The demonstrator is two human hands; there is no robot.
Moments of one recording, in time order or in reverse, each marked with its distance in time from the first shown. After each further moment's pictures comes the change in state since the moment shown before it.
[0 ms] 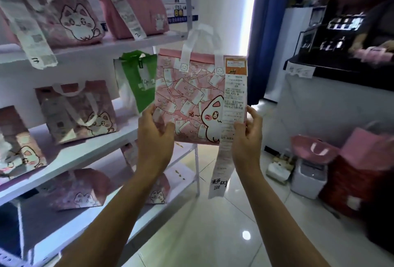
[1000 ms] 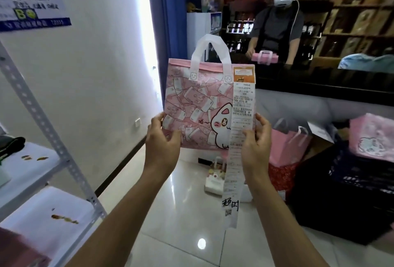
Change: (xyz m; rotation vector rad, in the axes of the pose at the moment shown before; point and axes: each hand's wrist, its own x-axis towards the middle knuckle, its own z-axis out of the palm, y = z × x) left_hand 0.132 0.047 0.432 -0.263 -0.487 0.082; right_hand 0.315 0.087 -0.224 -0.174 0.471 -0.060
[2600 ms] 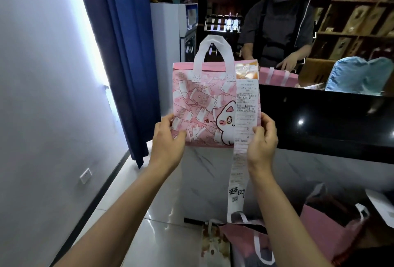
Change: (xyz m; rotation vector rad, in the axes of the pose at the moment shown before) left_hand 0.640 -0.207 0.316 0.050 -0.264 -0.020; right_hand 0.594 0.262 0.256 -0.144 0.256 -0.022
